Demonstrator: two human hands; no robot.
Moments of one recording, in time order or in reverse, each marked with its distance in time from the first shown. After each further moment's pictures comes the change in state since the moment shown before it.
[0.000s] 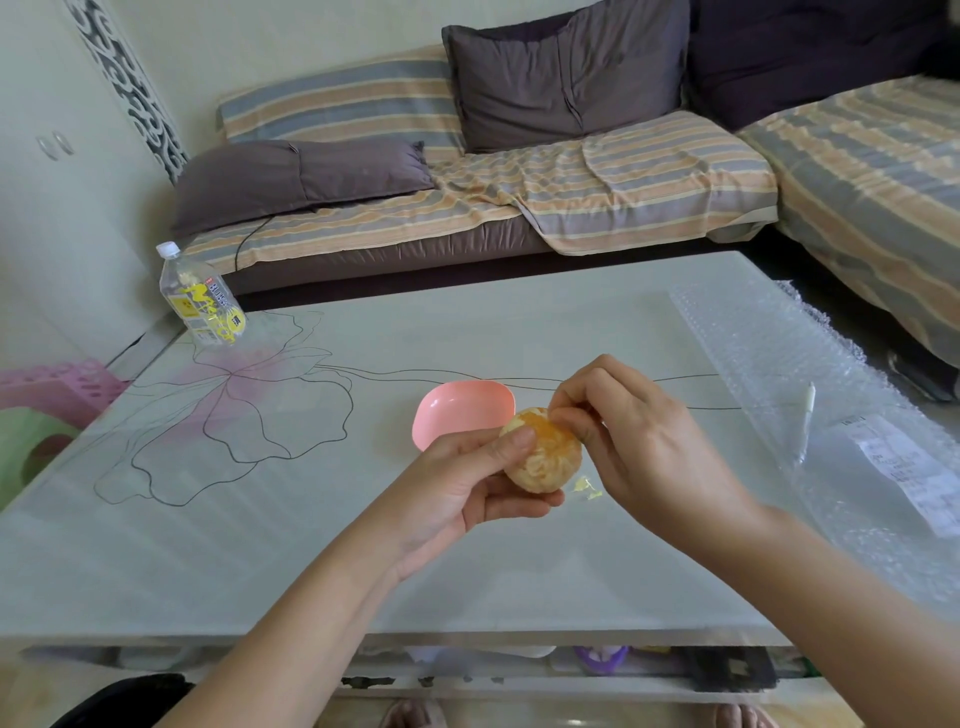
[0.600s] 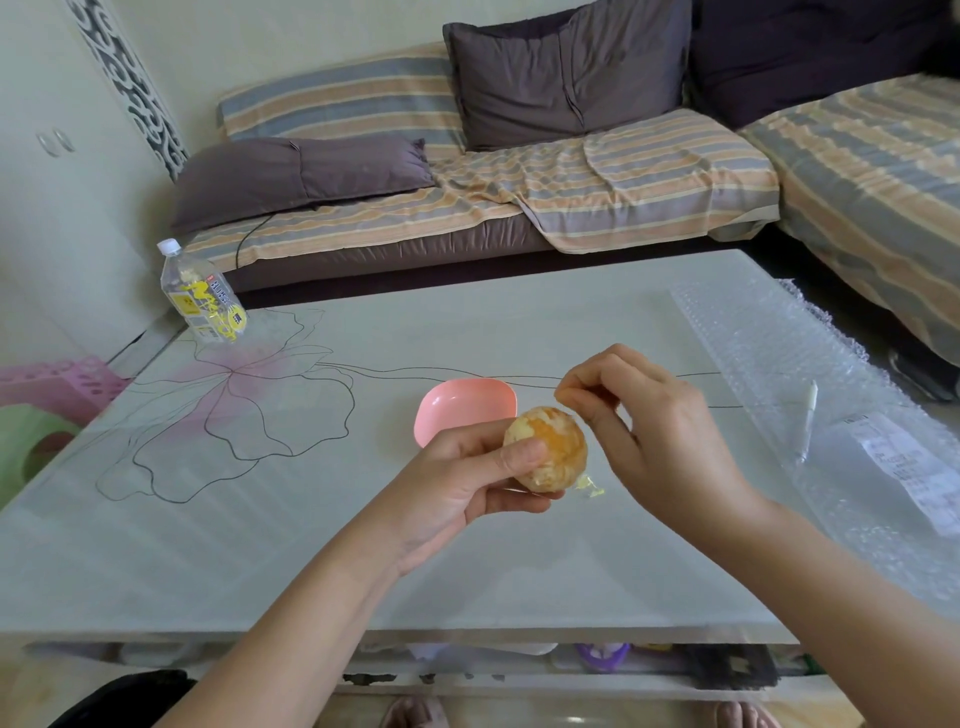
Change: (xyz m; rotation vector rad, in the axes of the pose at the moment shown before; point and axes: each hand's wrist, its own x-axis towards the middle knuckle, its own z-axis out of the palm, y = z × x) left_hand -0.001 -0.002 -0.005 0.095 -0.004 0.036; right_hand 0.002 0.002 -0.002 0.112 0.055 0.117
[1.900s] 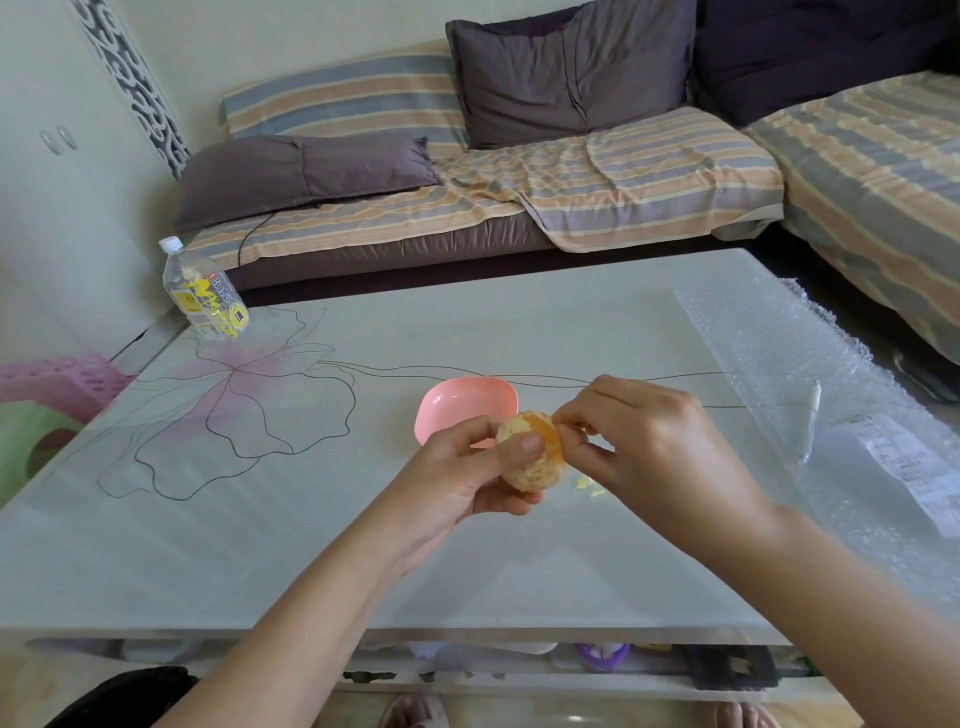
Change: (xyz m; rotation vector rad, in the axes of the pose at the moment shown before) left_hand 0.004 -0.005 -0.002 0.100 0.158 -0.029; right_hand -0.002 -0.002 -0.002 -0.324 -0.059 -0.237
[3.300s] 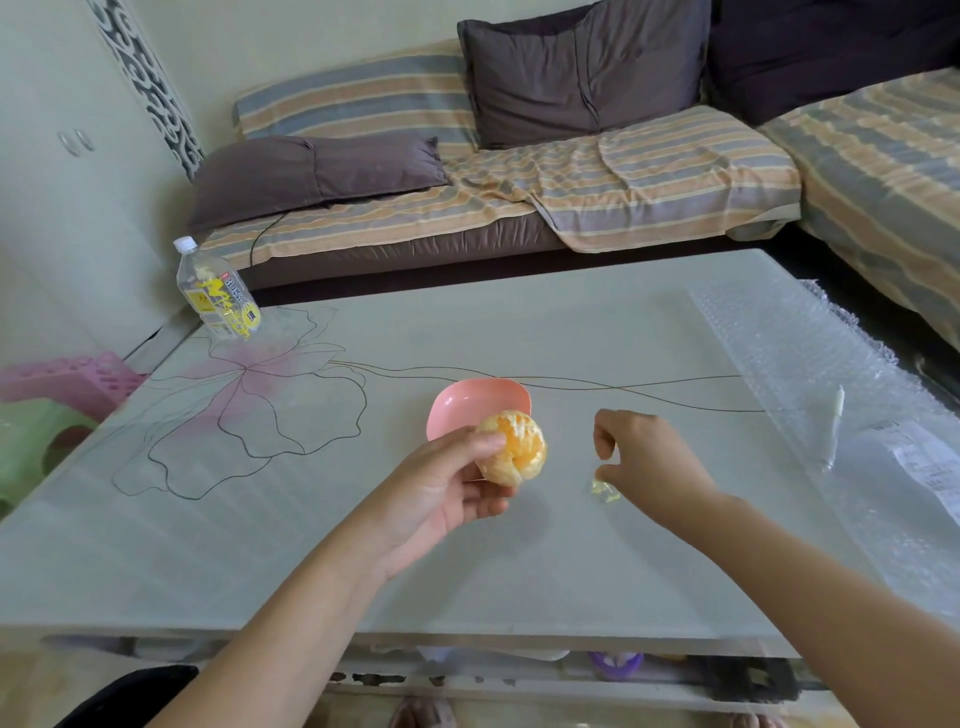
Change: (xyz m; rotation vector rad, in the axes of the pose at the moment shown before) left_hand 0.006 -0.011 -0.027 -0.213 0.015 -0.099; right_hand -0.018 0.051 0.062 0.080 -0.533 0.640
